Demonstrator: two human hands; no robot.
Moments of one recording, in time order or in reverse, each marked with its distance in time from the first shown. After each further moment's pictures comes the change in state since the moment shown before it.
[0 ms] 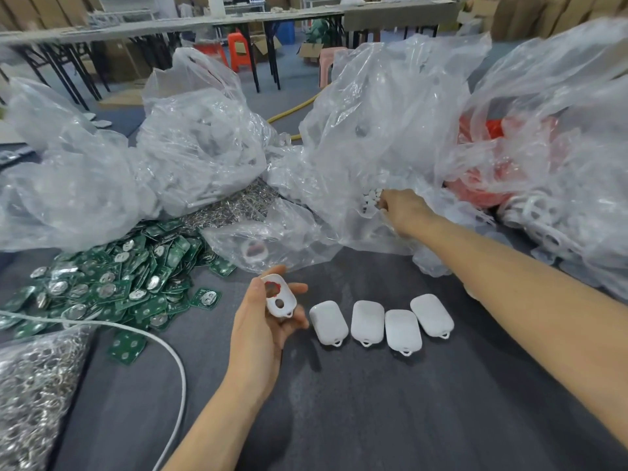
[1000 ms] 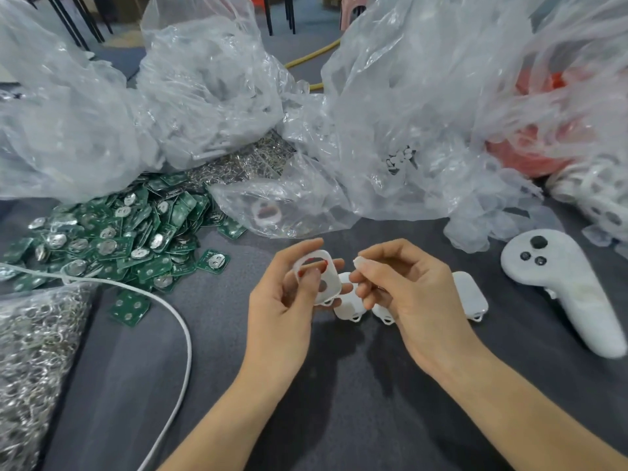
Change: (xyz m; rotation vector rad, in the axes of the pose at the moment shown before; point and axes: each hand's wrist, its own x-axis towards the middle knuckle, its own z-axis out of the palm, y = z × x) left_hand -0.022 -0.002 0.005 0.391 -0.044 0.247; right_hand -0.184 -0.070 0.024 1.624 -0.052 0.062
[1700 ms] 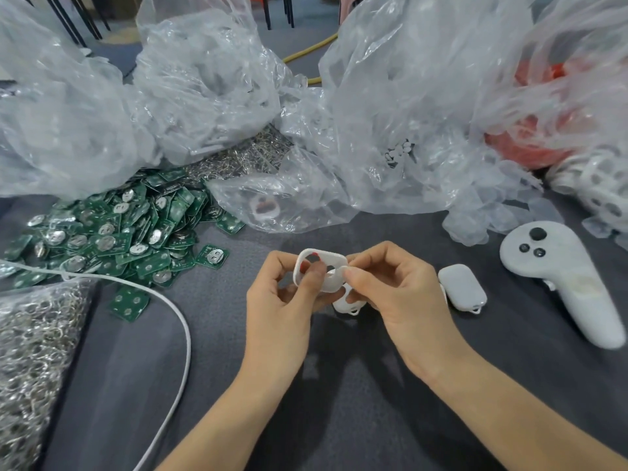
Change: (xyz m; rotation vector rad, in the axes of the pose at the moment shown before) left_hand -0.004 -0.001 0.003 -0.133 0.059 -0.058; right_hand -0.006 0.008 0.004 -0.147 -0.051 -0.043
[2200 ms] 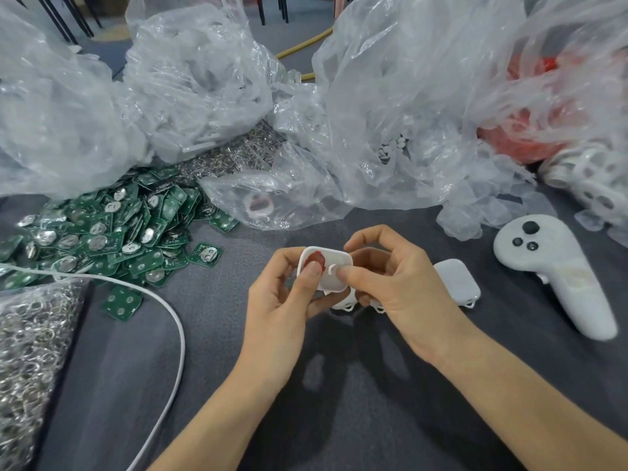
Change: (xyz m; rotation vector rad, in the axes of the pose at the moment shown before) left_hand 0.000 0.000 -0.002 -0.123 -0.151 -0.089; right_hand 0.006 -0.010 -0.009 -0.062 -0.123 0.069
